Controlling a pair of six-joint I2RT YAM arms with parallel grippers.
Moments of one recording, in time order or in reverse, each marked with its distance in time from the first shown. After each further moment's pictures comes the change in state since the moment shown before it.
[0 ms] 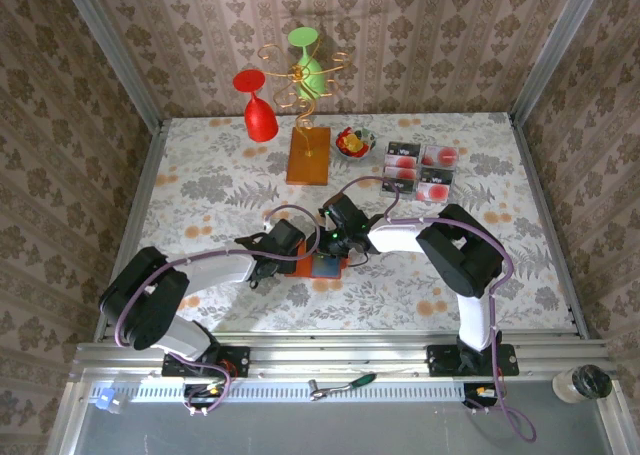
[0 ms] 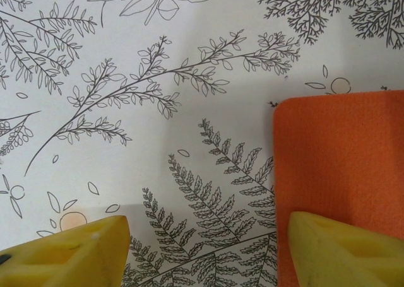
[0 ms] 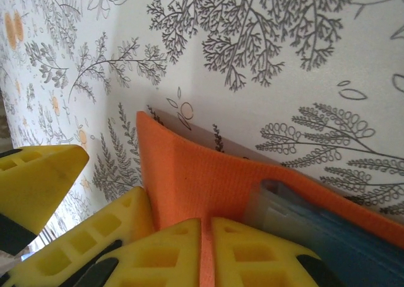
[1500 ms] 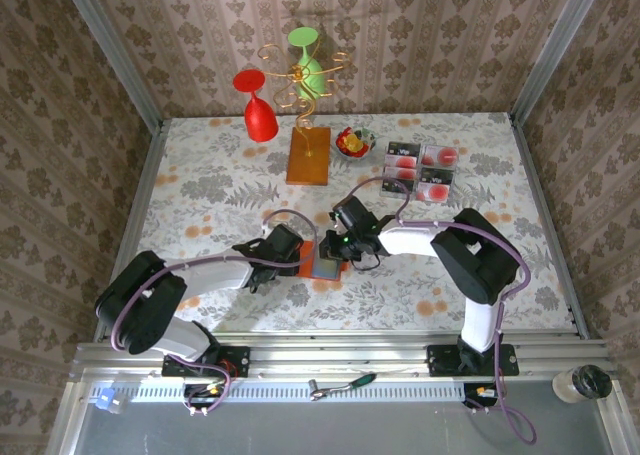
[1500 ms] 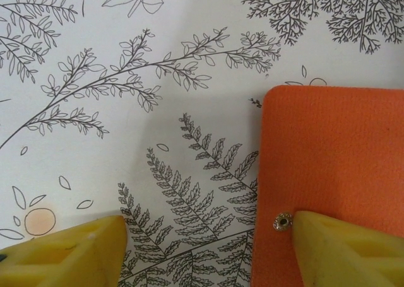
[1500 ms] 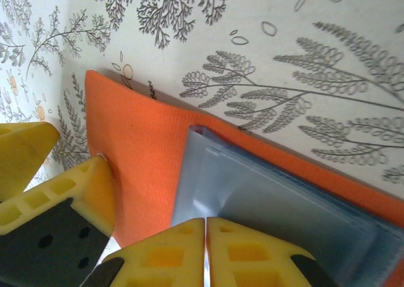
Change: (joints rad) left arm -0.012 -0.034 -0.074 0.110 0.027 -0.054; right arm -0.035 -0.099 -0.077 -0.119 0.049 -0.095
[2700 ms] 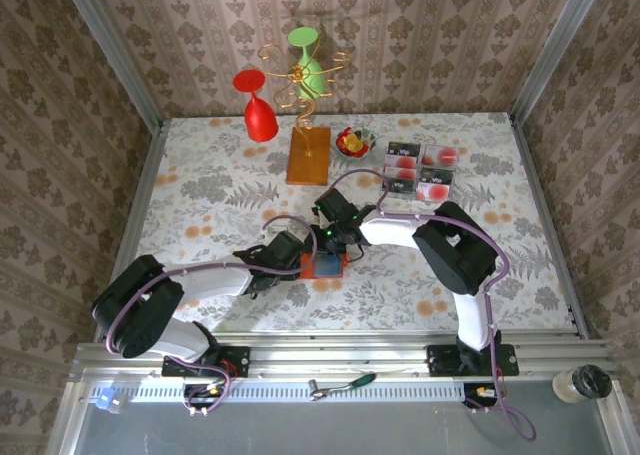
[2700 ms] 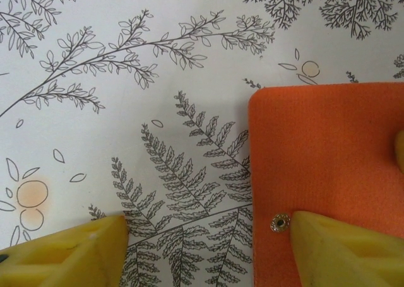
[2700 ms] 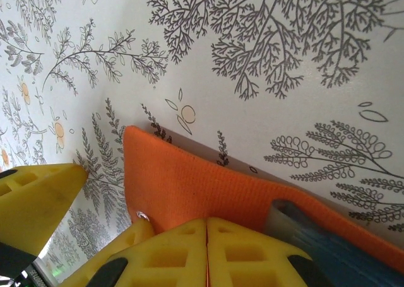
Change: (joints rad) left arm -0.052 -0.027 -0.033 0.010 -0.041 -0.068; right arm 0.042 0.140 0.212 -0.089 -0.016 -0.020
